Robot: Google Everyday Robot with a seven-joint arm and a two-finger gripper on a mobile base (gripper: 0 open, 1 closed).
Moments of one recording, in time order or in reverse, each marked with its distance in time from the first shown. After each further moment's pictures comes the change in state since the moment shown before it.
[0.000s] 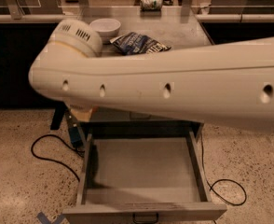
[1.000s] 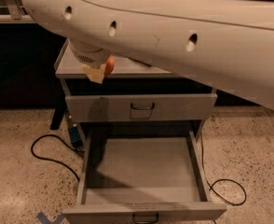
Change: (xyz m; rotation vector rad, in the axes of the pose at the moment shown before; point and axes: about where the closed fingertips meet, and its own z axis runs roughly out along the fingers) arm 0.025 -0.100 -0.075 0.101 0.081 0.076
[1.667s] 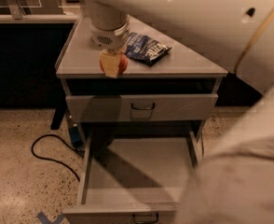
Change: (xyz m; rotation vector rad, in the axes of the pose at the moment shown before) arm 0.033 -0.032 0.044 -0.243 0.106 0.013
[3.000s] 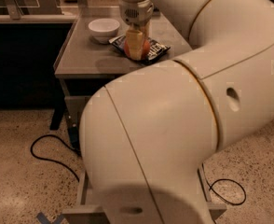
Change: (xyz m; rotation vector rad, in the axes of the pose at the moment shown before) arm 0.052 -0.076 0.014 -0.157 0.123 0.000
